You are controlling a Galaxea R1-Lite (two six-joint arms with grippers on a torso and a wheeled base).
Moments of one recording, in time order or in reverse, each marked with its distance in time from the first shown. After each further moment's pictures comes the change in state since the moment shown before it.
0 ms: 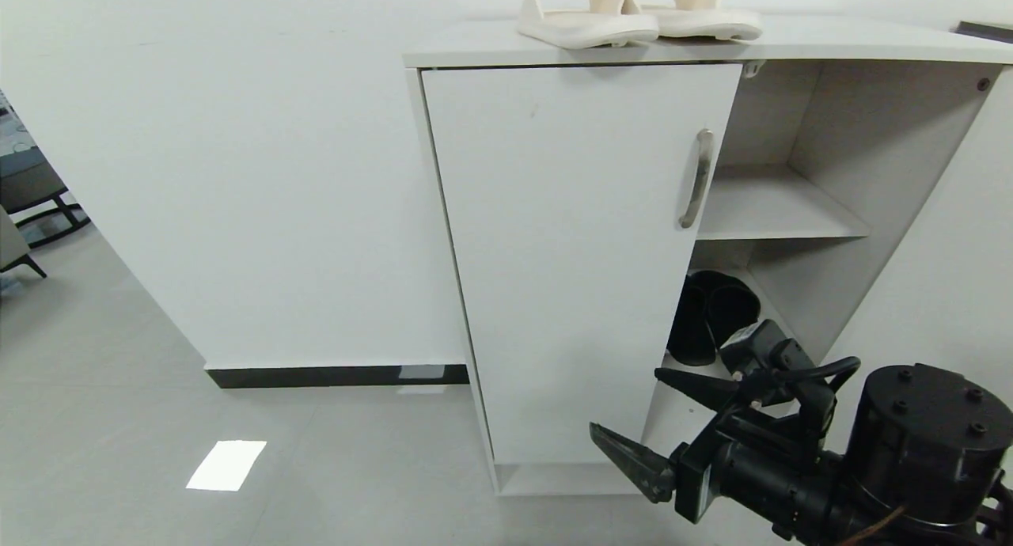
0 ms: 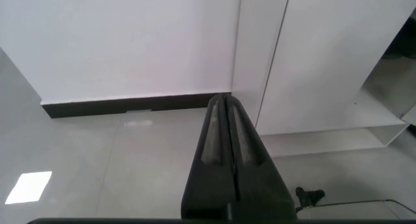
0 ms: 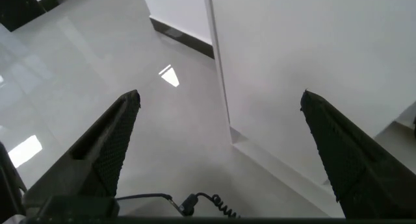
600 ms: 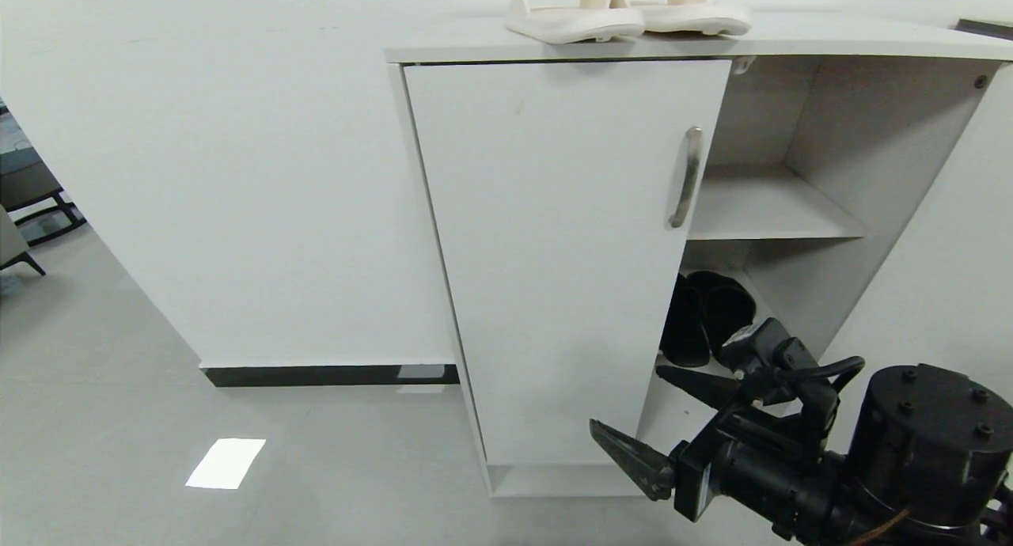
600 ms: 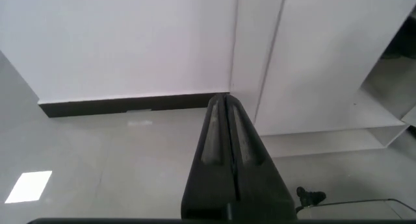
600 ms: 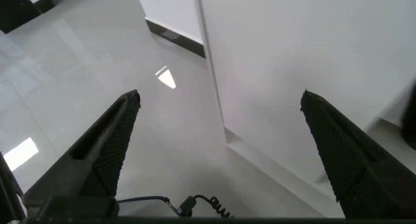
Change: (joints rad) left arm 0.000 0.000 0.000 -0.001 0.000 0.000; right arm 0.010 -0.004 -0.003 -0.001 -0.027 -0.003
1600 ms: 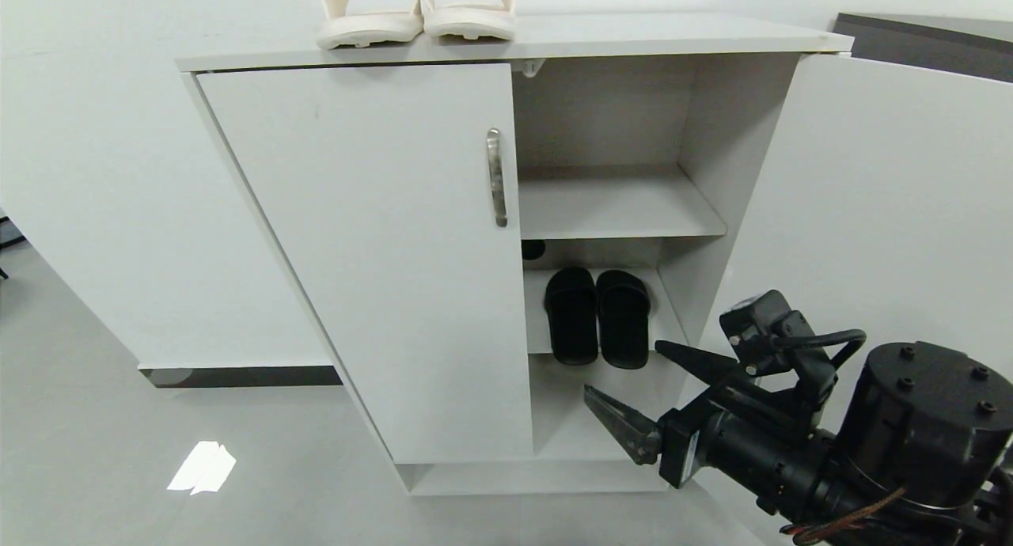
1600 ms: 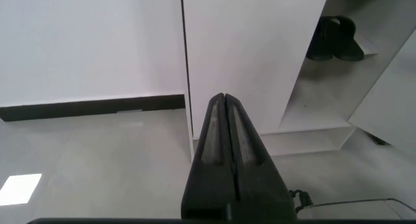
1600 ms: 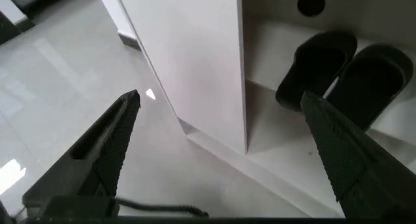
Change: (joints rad) left arm 0.000 0.000 0.000 0.000 0.000 0.000; right arm 0.017 0.000 -0.075 0.021 -0.081 0.014
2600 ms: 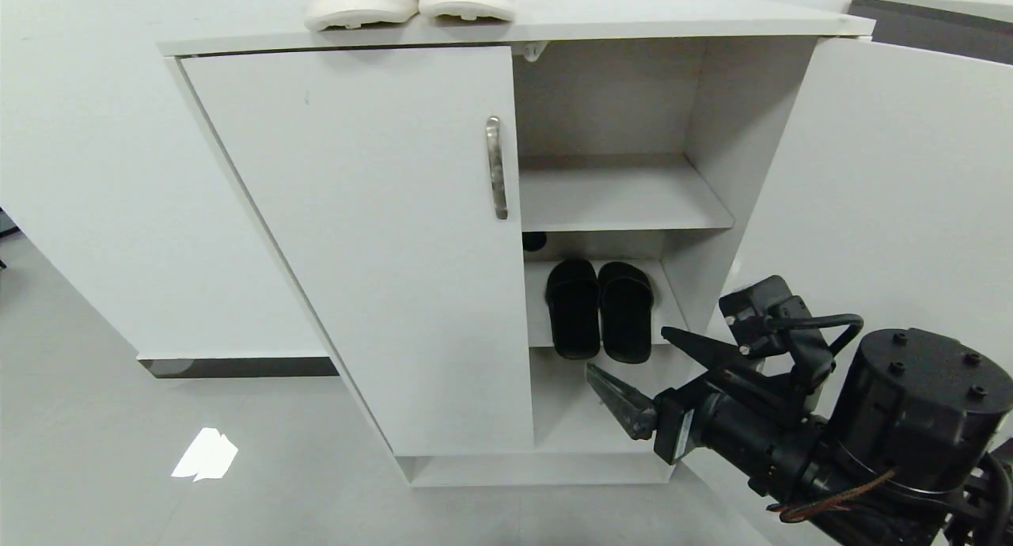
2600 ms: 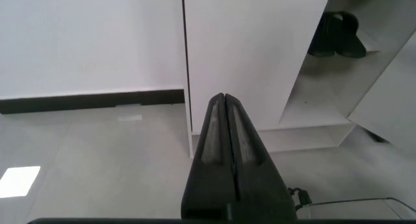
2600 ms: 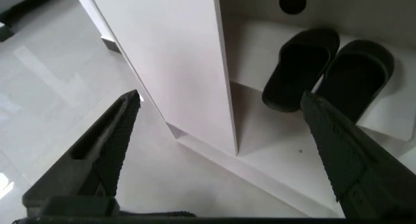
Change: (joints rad) left arm 0.000 0.000 0.000 0.000 0.000 -0.007; right arm 0.000 0.005 -0.036 0.012 -0.070 -0.004
